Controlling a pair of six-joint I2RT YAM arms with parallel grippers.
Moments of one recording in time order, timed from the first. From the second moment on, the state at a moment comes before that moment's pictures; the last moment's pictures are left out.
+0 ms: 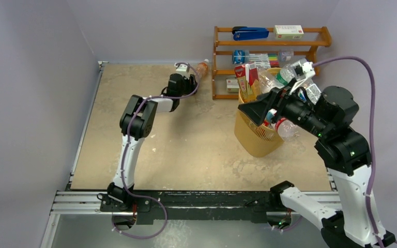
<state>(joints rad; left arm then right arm) -0.38 2.43 1.62 0.53 0.07 -0.26 0.41 0.91 1.55 -0.77 -0.38 0.39</state>
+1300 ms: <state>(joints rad) -0.47 0.89 0.65 0.49 0.49 -0.97 0.41 0.87 1.62 -0.74 -0.35 0.51</state>
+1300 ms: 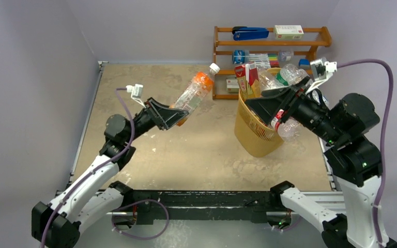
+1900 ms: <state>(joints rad) -0.47 0.74 0.59 0.76 0.62 -1.30 0.41 1.01 1.51 -0.31 -0.47 0.70</state>
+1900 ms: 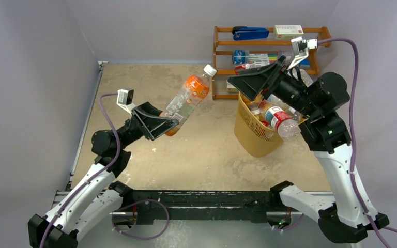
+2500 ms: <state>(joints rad) -0.50 0.80 0.56 0.88 0.62 -1.37 0.41 1.08 1.46 -0.08 -0.62 0.81</state>
